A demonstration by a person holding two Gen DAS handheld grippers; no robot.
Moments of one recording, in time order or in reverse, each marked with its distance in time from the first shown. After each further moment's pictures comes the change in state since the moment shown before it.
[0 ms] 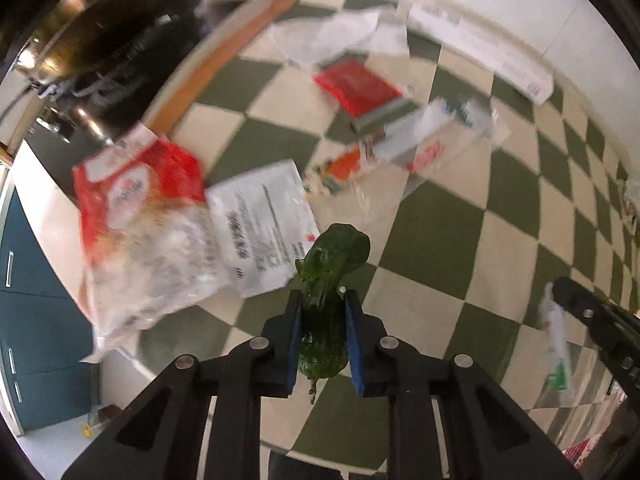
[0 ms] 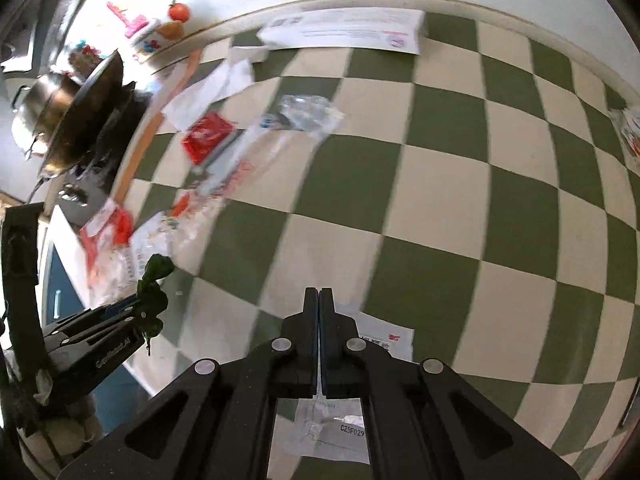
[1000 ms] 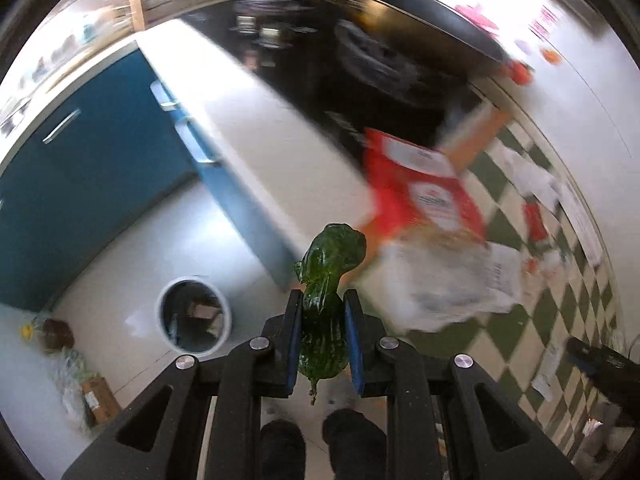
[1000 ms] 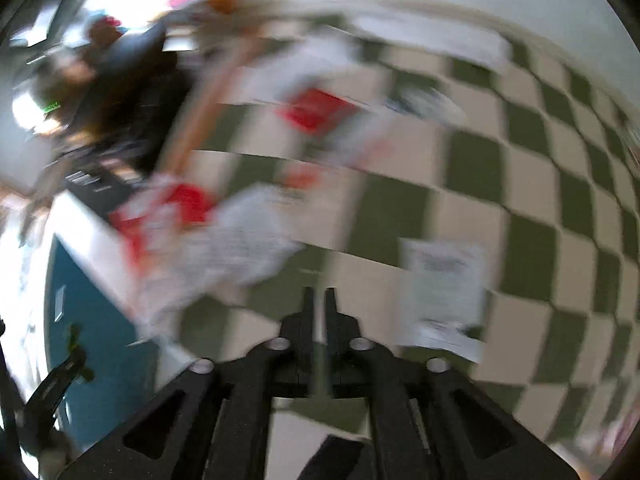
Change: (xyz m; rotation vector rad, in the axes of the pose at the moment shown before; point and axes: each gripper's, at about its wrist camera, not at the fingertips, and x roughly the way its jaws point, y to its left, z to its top) left arm -0.058 0.253 -0.086 -0.474 -0.118 -0.033; right arm 0.023 0.122 -0.015 0.092 0.044 -0.140
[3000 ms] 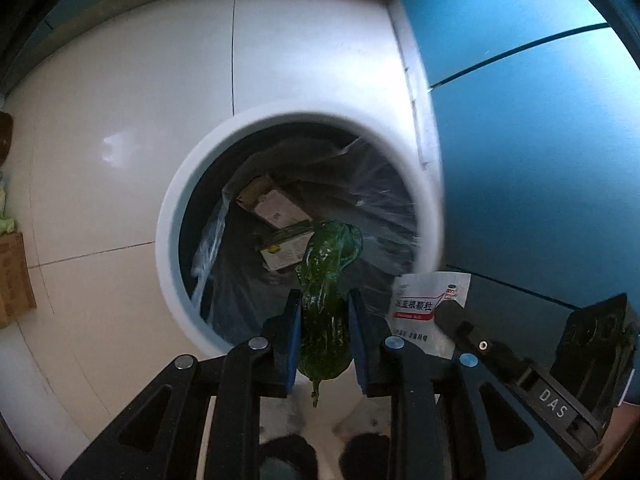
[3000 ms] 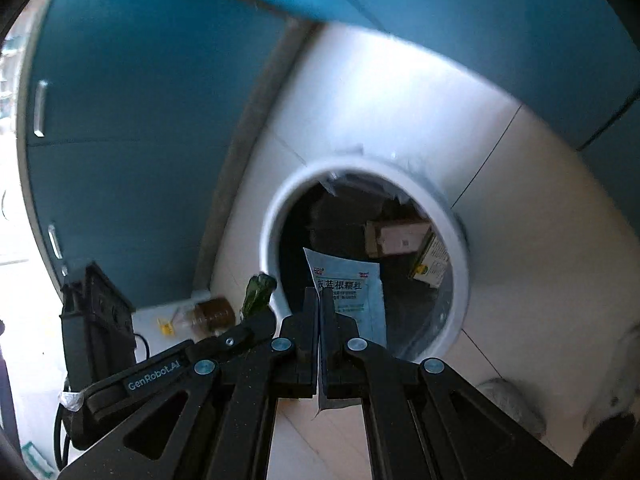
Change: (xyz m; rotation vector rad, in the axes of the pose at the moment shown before) left arm 0.449 0.429 -0.191 -0.609 0.333 -0.051; right arm 0.597 0.380 -0.339 -0.436 0.549 0.502
